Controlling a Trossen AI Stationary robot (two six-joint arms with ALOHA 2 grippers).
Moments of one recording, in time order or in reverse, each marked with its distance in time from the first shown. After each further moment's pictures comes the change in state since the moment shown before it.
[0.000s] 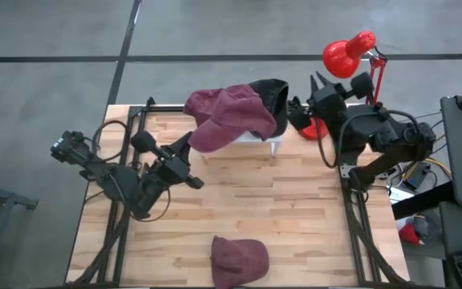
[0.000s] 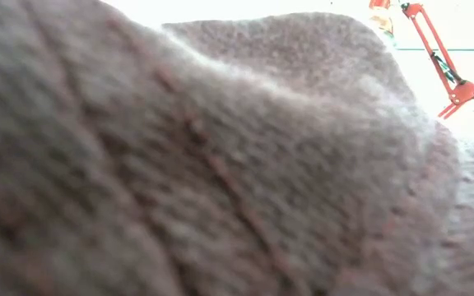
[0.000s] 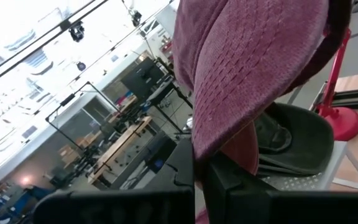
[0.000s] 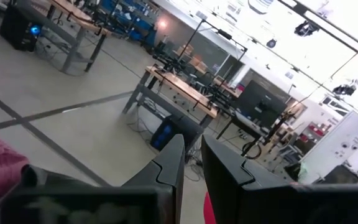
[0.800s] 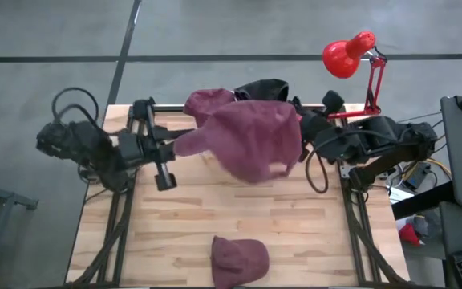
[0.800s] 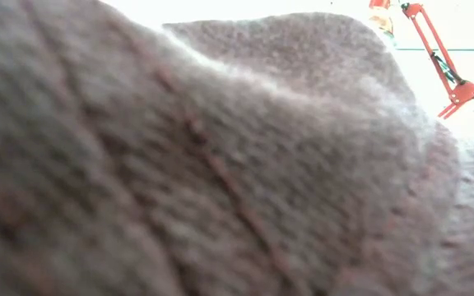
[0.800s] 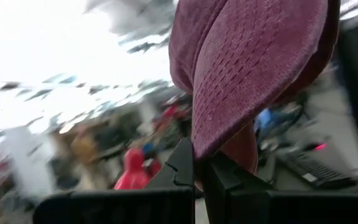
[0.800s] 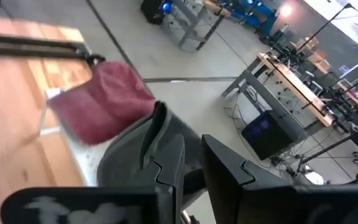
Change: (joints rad) left arm 0.141 -0.208 -0.003 -0.033 0.995 -0.346; right arm 0.007 -0.024 -0.066 -0.595 -0.508 0.552
